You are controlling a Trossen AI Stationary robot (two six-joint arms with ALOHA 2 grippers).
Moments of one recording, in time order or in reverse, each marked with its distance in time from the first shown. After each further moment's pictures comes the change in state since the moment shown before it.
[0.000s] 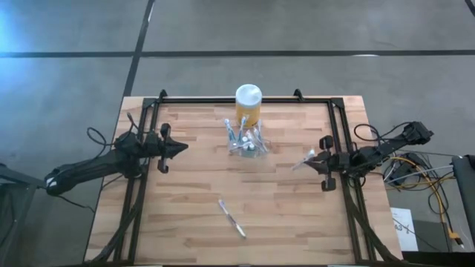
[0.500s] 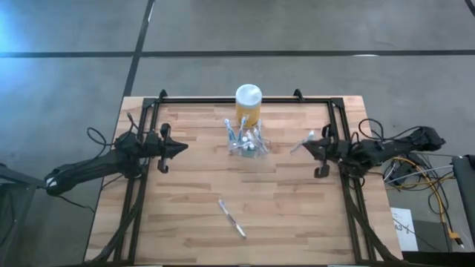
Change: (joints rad) left arm 0.000 0.000 0.000 -0.001 0.001 -0.001; right arm -0.188 0.155 0.122 0.082 0.034 -0.027
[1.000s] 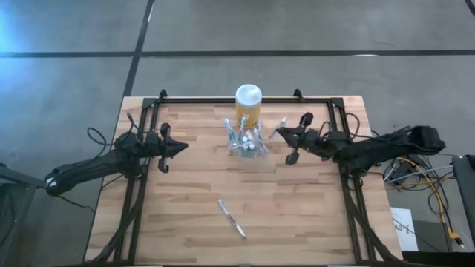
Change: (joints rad) left arm 0.000 0.000 0.000 -0.001 -0.018 0.003; right arm -0.307 0.637 0.158 0.450 -0.190 -0.003
